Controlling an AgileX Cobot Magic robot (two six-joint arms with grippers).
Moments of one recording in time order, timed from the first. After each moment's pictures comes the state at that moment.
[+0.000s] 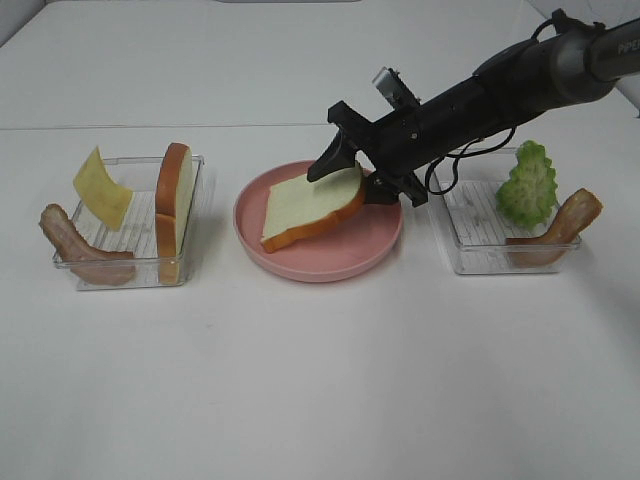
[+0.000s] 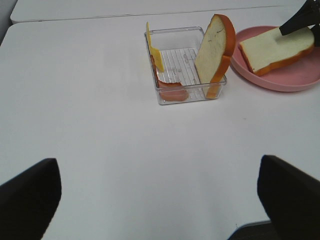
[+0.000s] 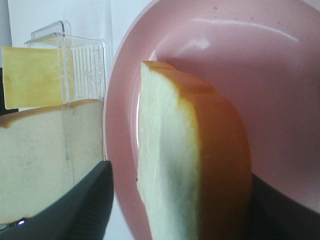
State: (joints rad) left arm 0.05 -0.01 -0.52 -0.16 1.08 0.08; right arm 0.23 2.33 -1.60 1.07 0.79 -0.47
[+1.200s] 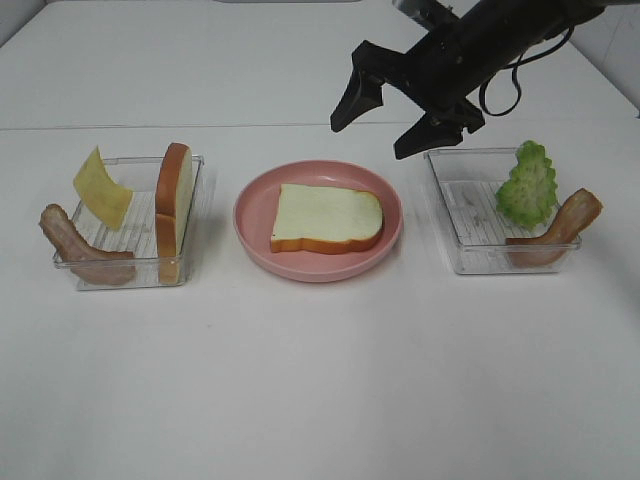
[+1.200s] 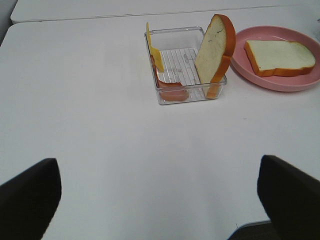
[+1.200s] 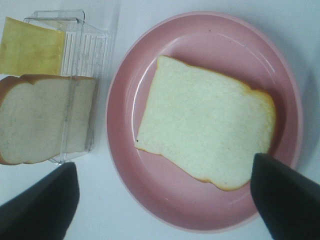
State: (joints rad) left arm 0.05 -0.01 -0.52 -0.16 1.08 0.08; right arm 0.23 2.07 -1.62 0.64 0.87 -0.26
